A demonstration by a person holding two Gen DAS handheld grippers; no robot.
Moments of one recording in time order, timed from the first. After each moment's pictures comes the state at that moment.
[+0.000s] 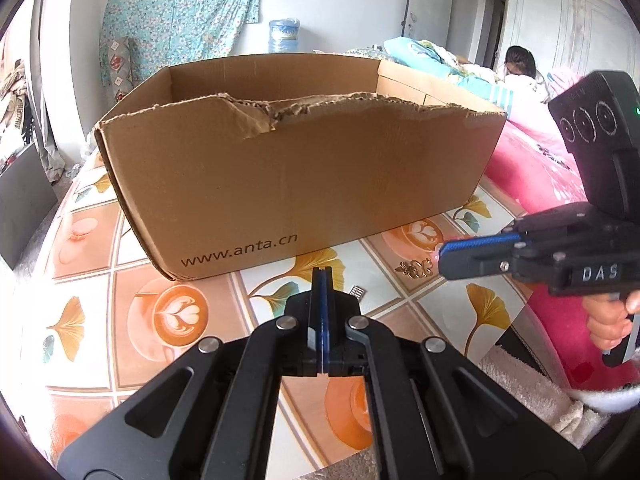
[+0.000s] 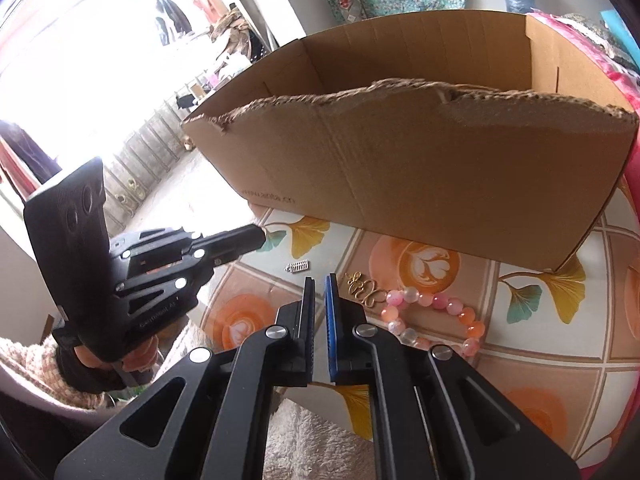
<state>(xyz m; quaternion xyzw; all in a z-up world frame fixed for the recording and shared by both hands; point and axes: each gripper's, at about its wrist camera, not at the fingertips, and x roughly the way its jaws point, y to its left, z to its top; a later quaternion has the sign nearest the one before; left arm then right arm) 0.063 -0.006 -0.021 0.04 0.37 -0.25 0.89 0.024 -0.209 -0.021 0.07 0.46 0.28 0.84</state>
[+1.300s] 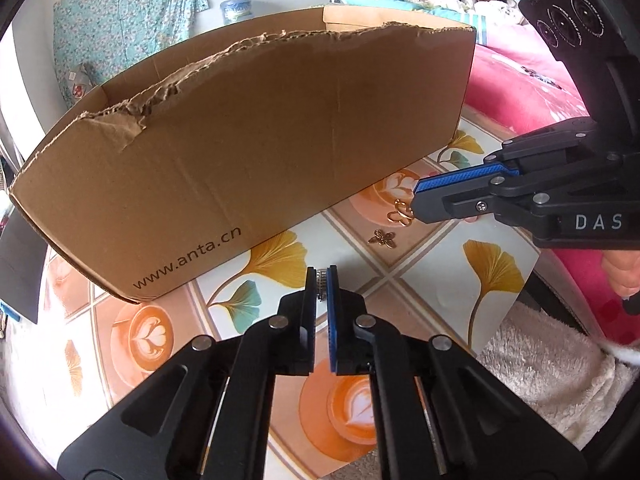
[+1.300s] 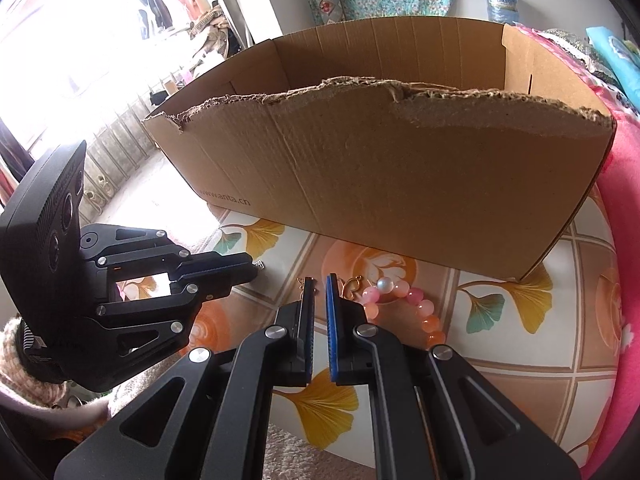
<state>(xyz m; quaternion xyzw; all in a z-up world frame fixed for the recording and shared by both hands) 0.061 -0.053 -0.033 0.17 0.40 -0.28 0.86 0.037 -0.236 -0.023 0.04 0.45 0.22 0.87</state>
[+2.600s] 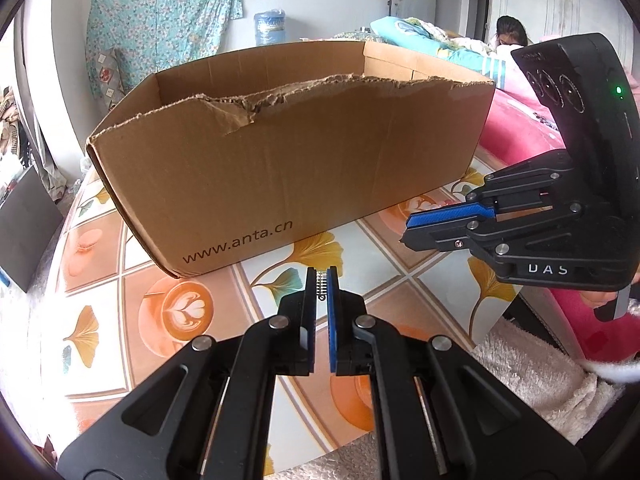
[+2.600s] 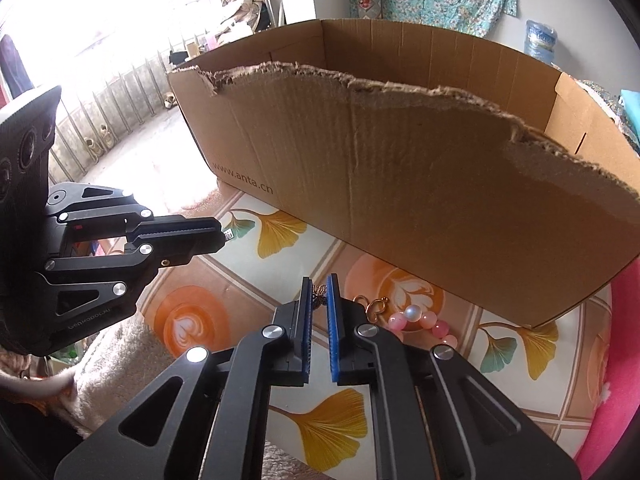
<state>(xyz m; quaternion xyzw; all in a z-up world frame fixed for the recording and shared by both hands) 0.053 -0.014 -0.017 0.10 0.38 -0.26 0.88 0.041 -0.194 -0.011 -0.06 0.44 0.25 0.86</state>
